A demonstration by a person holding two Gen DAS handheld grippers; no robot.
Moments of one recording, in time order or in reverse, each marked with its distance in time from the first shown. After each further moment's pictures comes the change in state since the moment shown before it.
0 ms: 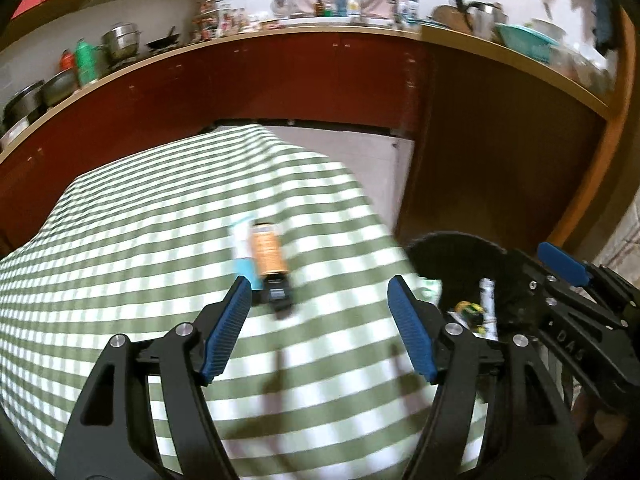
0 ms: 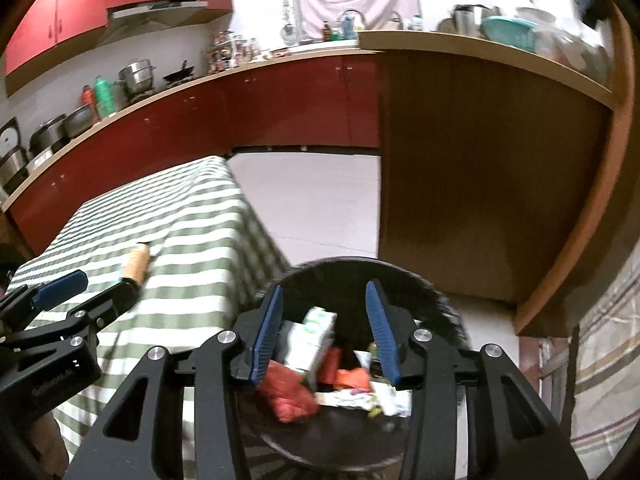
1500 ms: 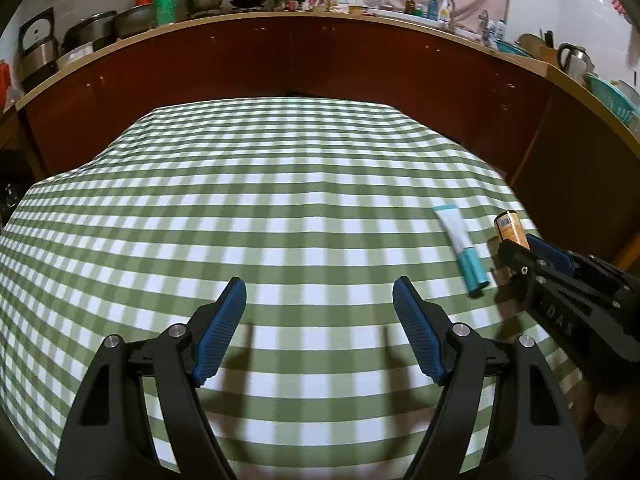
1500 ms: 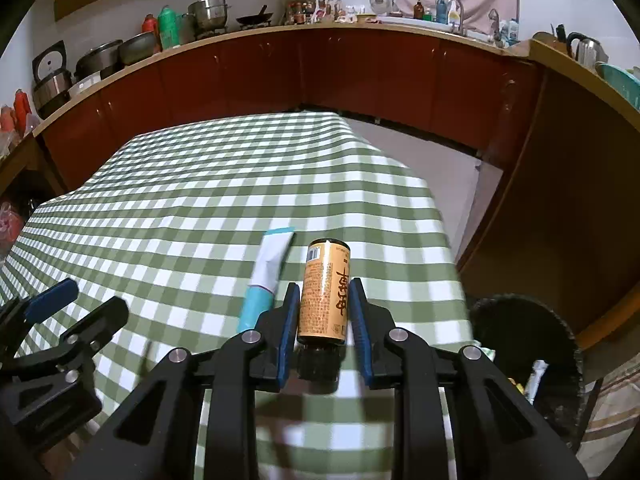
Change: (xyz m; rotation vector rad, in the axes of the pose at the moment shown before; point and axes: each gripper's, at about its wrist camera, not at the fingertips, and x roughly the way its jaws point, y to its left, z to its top) left arm 0.012 0.144 -0.018 -0.210 0.046 0.107; right arm 0.061 0.157 0.017 -0.204 0.123 0.107
